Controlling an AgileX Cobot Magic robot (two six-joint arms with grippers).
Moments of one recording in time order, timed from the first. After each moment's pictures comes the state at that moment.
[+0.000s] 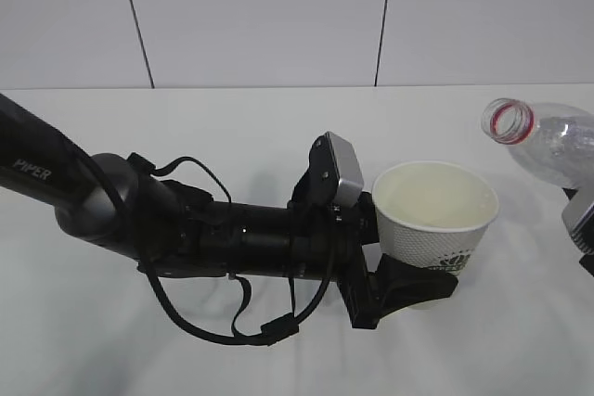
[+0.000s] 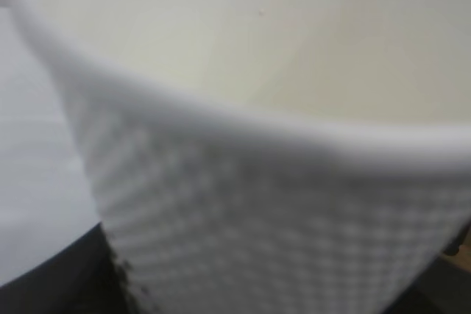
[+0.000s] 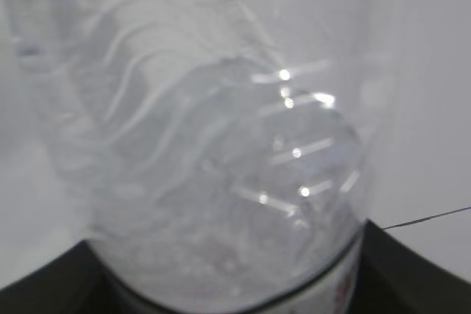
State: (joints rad) left arm -0.71 2.22 -1.08 0.97 -1.05 -0.58; right arm 0.08 1.29 -0.23 -0.02 -0.74 -1.06
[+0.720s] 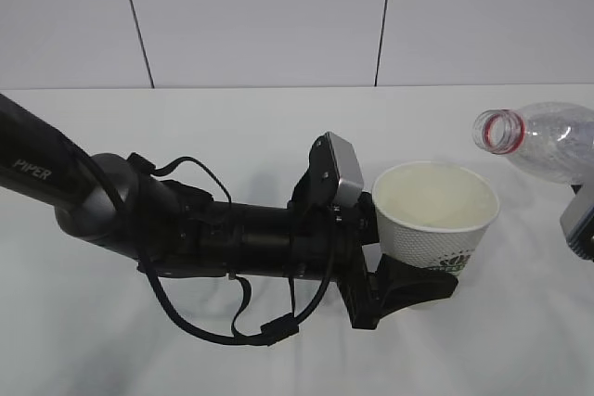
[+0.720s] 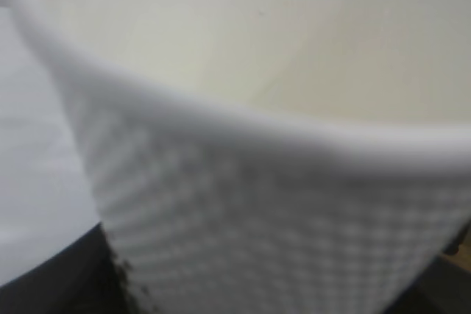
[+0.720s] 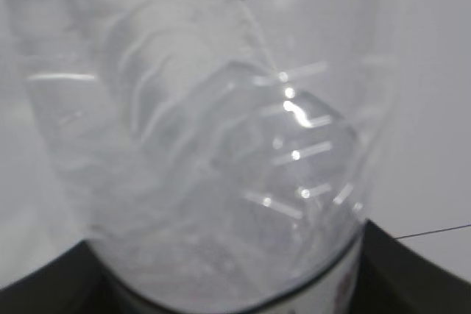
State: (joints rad) left arm -0.71 2.22 -1.08 0.97 -1.06 -0.58; right arm 0.08 1.29 -0.23 -0.01 -0.80 -1.19
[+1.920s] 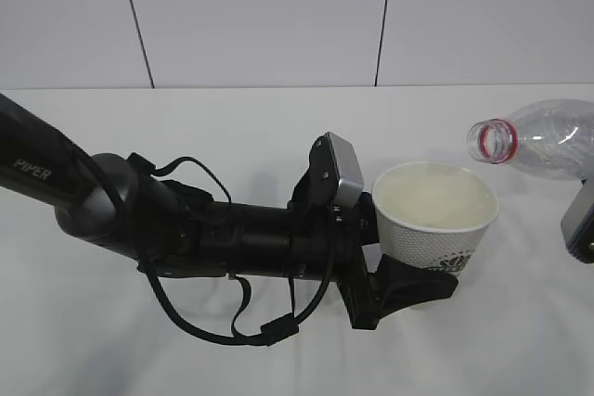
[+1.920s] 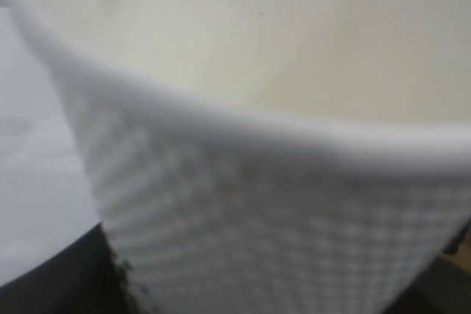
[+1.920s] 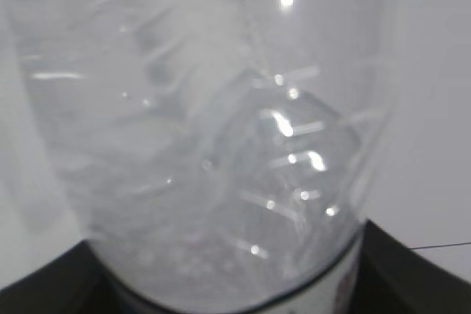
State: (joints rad) left arm -0.71 2.22 -1.08 0.97 -1.06 -0.58; right arm 0.08 1.29 -0.23 0.00 -0.86 -1.34
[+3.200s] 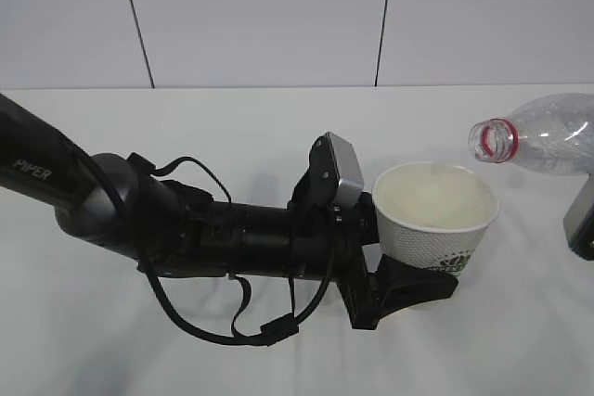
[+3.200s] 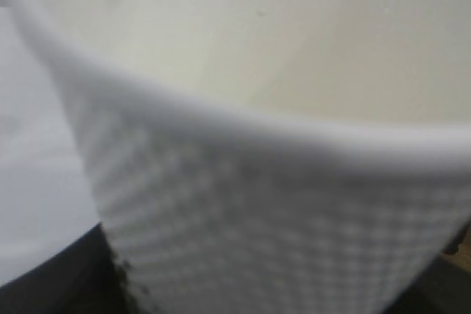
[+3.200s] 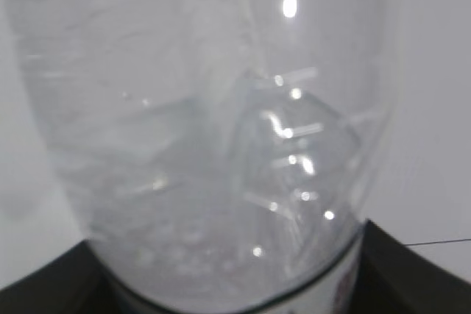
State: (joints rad) left arm -0.71 2.22 -1.08 0.97 -1.06 -0.58; right arm 0.08 1.29 -0.23 0.02 -0.90 -1.41
